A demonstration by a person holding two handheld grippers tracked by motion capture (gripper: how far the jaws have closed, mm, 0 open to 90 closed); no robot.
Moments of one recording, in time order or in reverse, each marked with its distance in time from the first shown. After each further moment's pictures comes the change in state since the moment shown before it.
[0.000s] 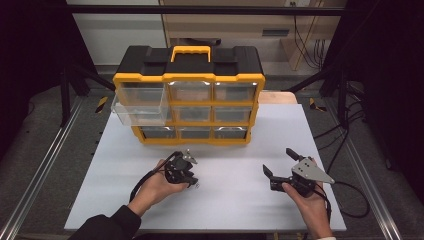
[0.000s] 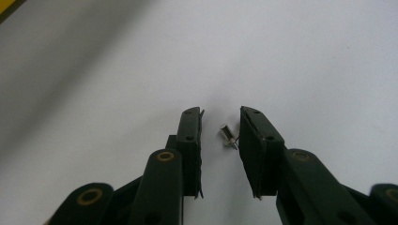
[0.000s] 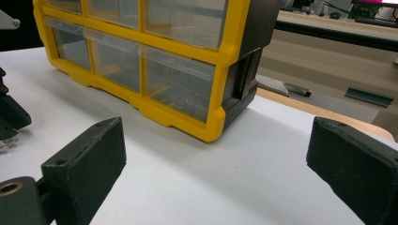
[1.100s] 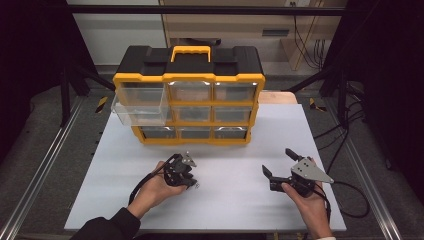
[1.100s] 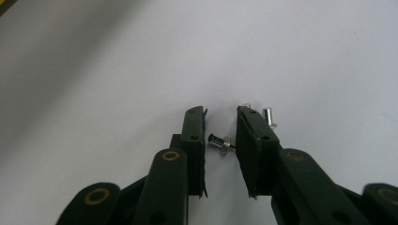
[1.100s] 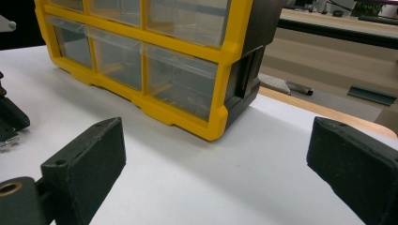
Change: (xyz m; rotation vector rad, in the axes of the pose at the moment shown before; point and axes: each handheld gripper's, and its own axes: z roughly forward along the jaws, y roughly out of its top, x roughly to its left) left arm -0.002 -0.008 0.002 -0.015 0.022 0.015; right arm 0.001 0.000 0.001 0.001 0.008 0.001
